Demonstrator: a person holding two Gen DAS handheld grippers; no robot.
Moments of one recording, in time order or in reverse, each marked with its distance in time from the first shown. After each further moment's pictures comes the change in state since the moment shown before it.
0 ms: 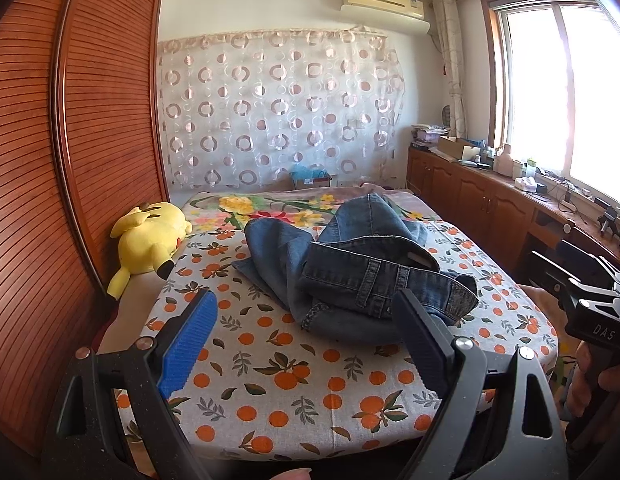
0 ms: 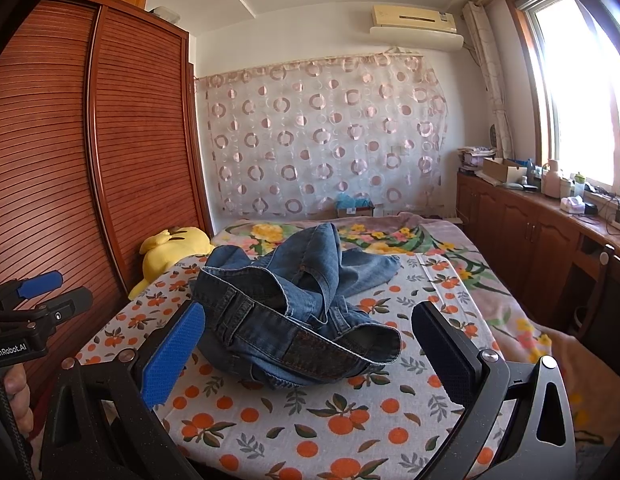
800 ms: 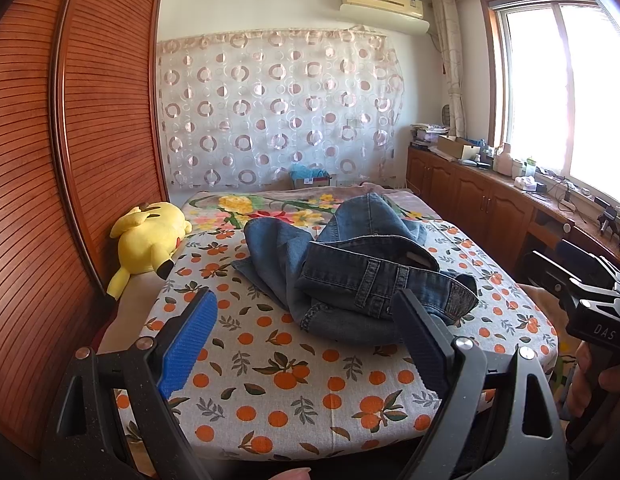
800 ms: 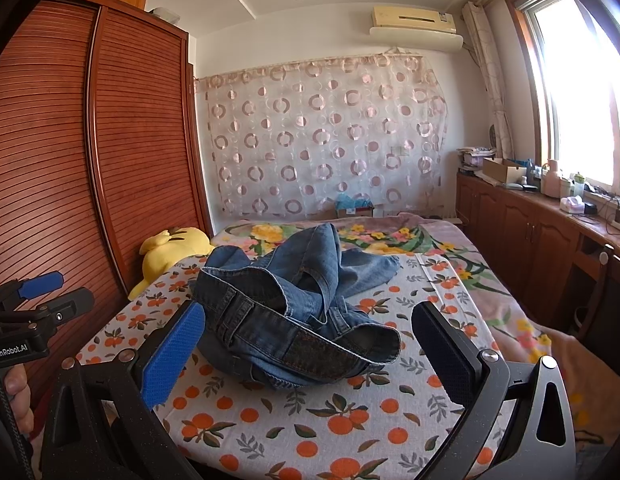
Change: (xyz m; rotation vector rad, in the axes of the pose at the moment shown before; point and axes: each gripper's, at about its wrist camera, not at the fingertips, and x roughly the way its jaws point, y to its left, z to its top) left arm -0.001 0.001 -0.001 -0.001 -0.004 0.002; right arm 0.000 -0.001 -0.001 0.002 -0.001 0.001
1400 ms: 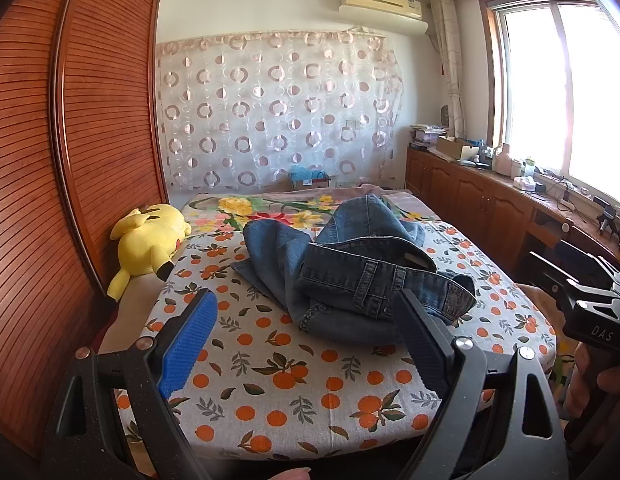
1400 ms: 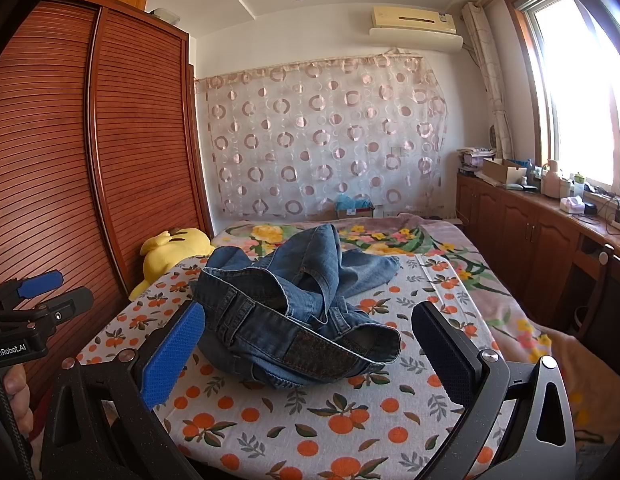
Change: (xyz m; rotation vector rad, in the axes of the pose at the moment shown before) left arm -0.002 -0.004 0.004 0.003 -0.001 -0.003; right arm 0.000 0.000 0.000 0.001 -0.002 -0.001
